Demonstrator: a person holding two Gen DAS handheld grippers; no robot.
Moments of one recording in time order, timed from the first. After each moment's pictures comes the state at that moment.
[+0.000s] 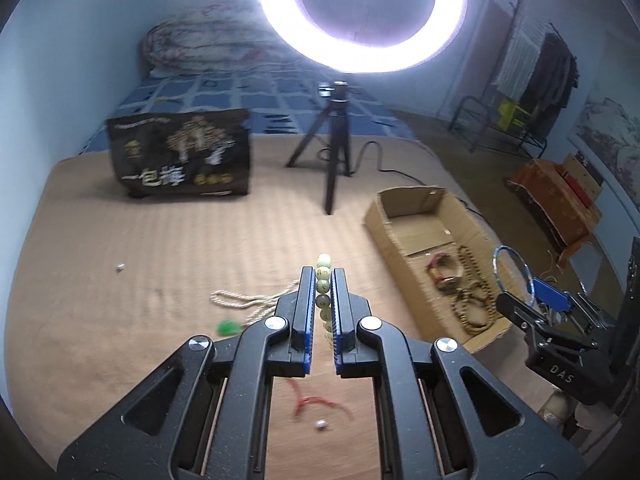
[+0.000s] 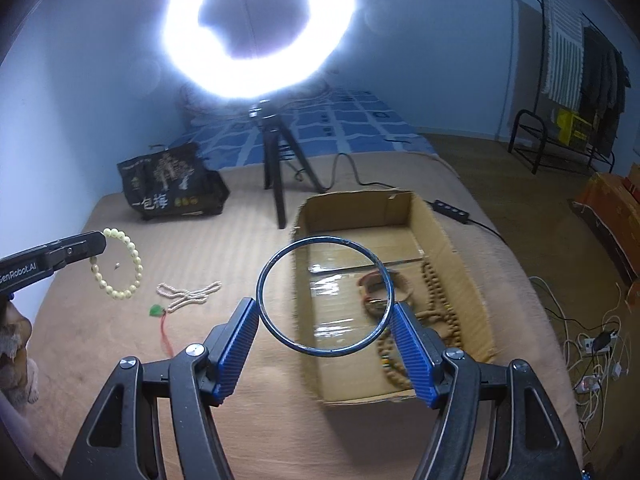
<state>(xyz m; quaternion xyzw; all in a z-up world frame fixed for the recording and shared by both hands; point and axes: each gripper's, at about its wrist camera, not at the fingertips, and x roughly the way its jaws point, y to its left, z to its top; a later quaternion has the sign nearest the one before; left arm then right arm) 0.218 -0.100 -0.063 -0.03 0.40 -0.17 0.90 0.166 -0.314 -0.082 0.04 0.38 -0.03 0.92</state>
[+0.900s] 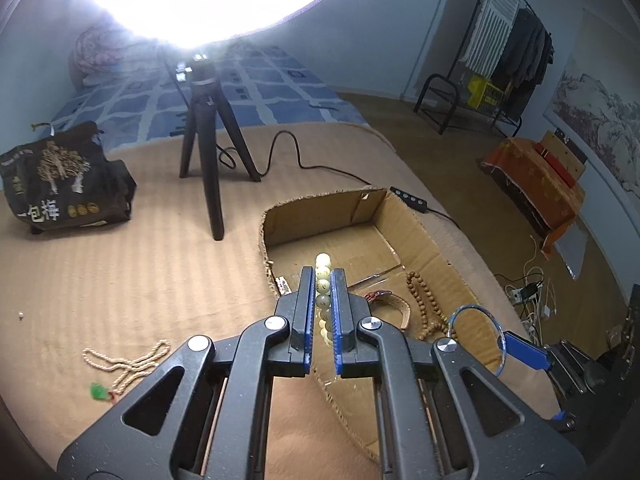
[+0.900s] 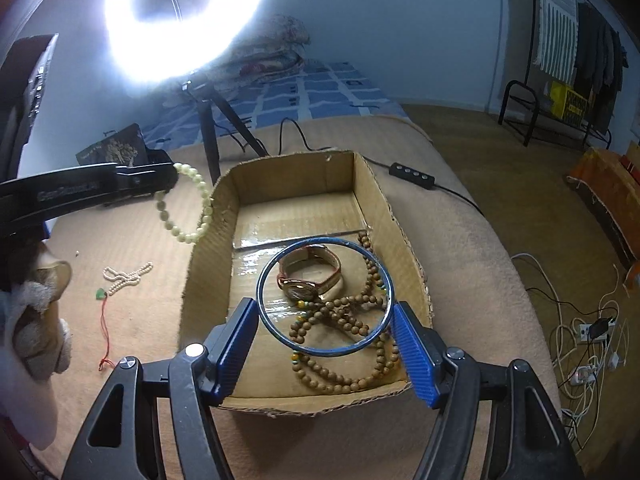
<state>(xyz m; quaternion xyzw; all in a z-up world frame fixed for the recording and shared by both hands) 0.287 -0.244 -0.111 -0.01 0.42 -0.23 0.88 0.182 -0.393 -0.125 0.05 0.43 -0.04 0.90</state>
